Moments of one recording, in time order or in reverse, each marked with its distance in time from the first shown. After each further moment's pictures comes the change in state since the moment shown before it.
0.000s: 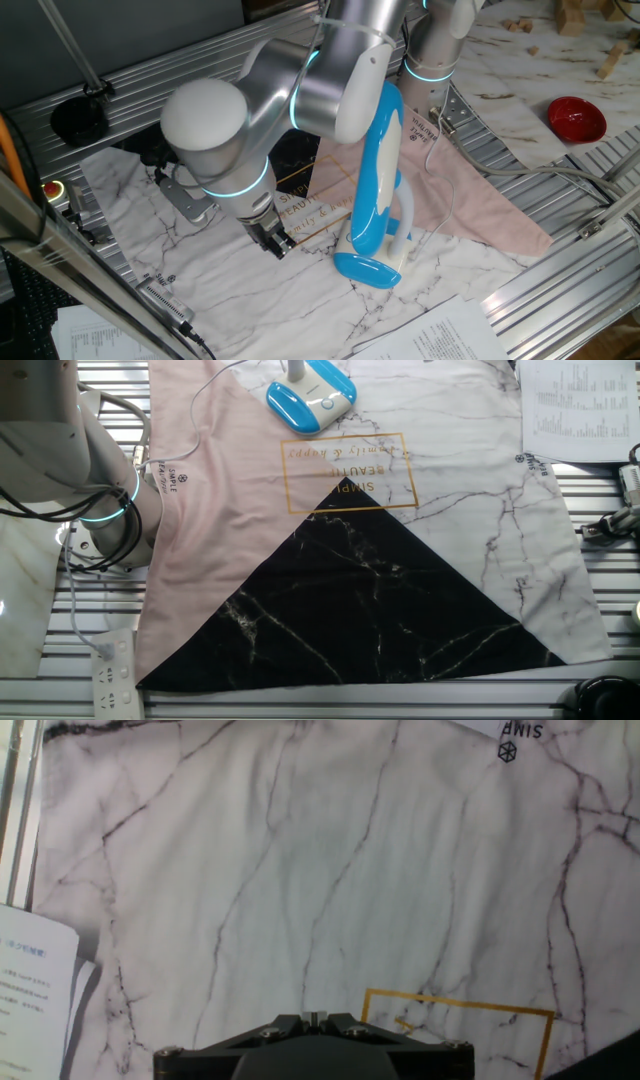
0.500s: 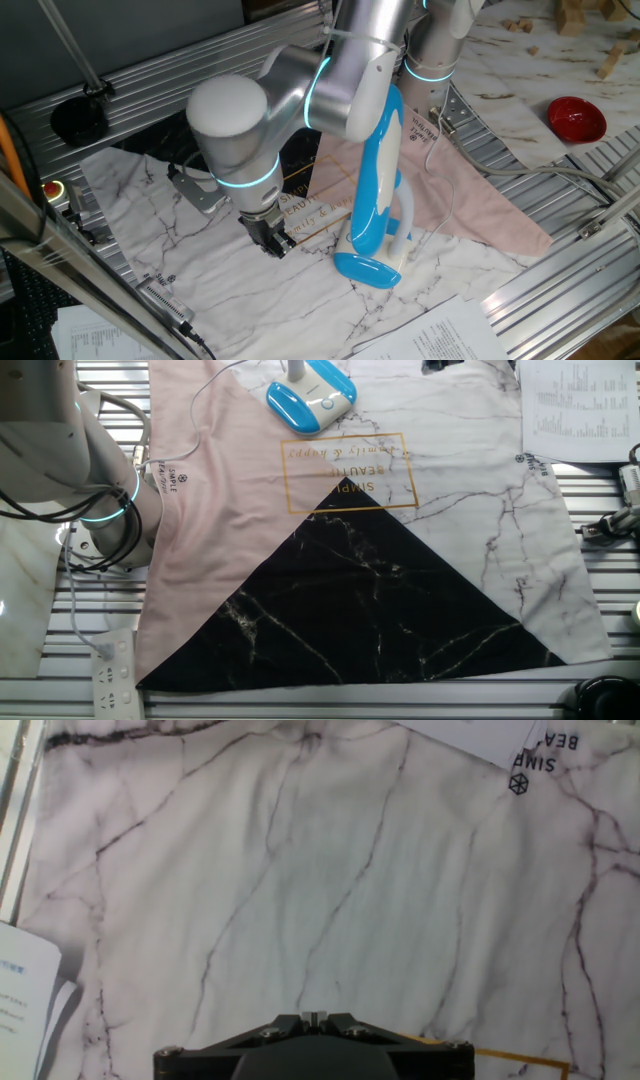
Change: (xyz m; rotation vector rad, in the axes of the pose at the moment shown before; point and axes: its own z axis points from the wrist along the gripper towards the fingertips) arm -0.006 -0.007 0.016 -0.047 -0.076 -0.022
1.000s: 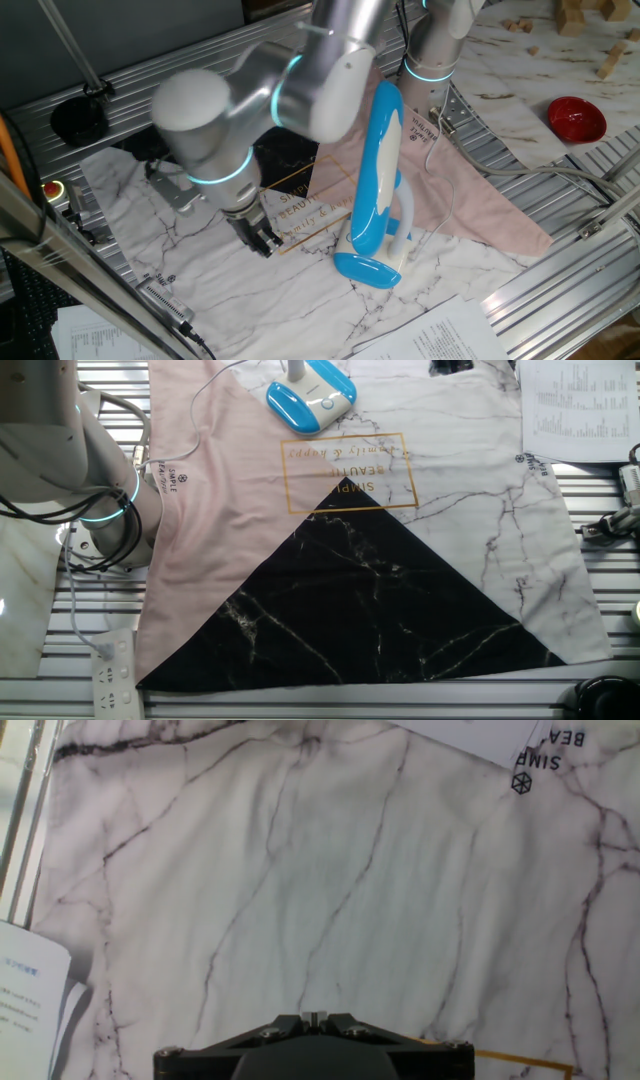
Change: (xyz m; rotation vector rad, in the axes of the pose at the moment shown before) arm -0.016 -0.010 -0.009 -0.039 0.078 0.013
